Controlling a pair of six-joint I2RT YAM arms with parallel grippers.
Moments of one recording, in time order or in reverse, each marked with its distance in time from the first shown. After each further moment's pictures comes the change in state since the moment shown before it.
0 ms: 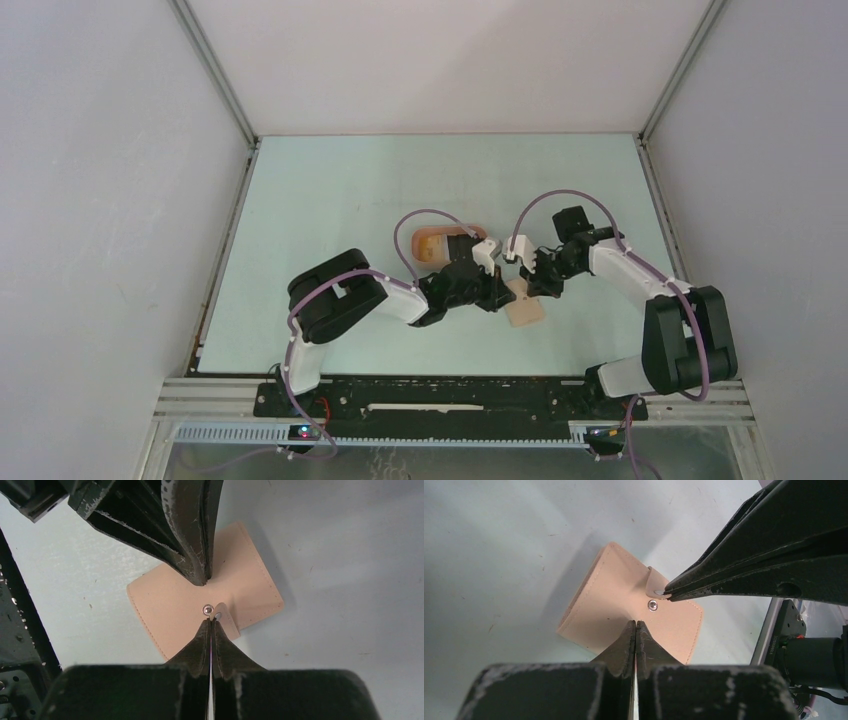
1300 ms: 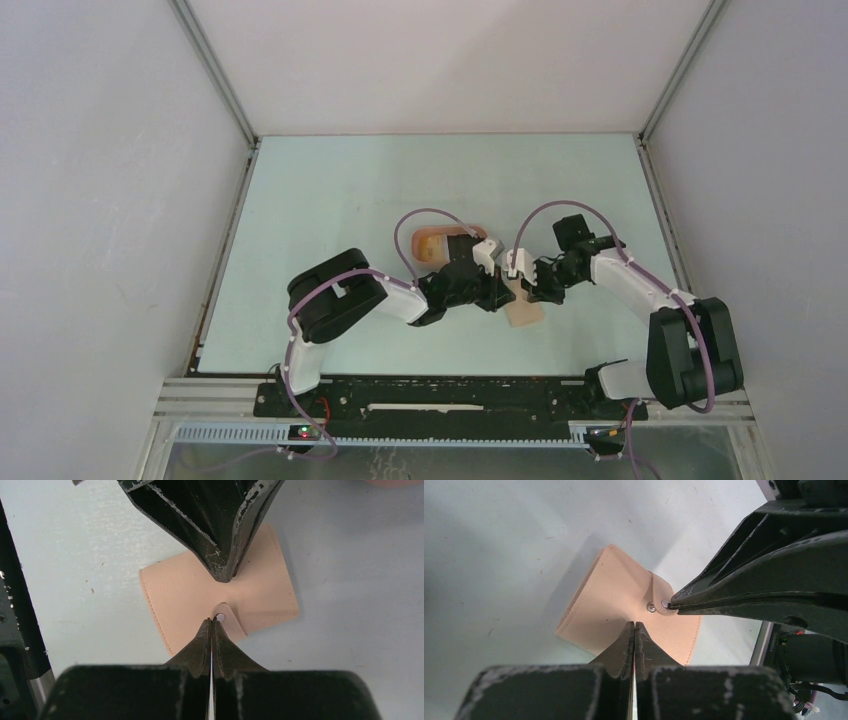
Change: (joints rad) left arm 0.006 0.000 -0.003 0.006 0.020 0.013; right arm 0.017 -0.048 -0.060 -0.002 -0.006 -0.146
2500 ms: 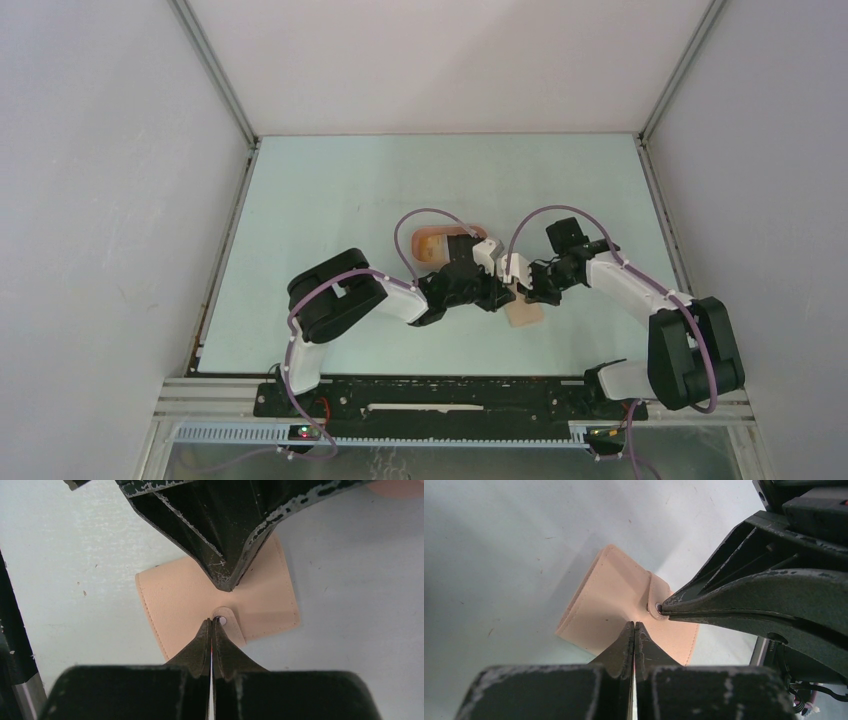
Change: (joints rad) left arm 0.000 0.000 0.000 0.001 0.002 0.000; right arm 0.043 -0.014 -0.026 0.048 0.037 0.004
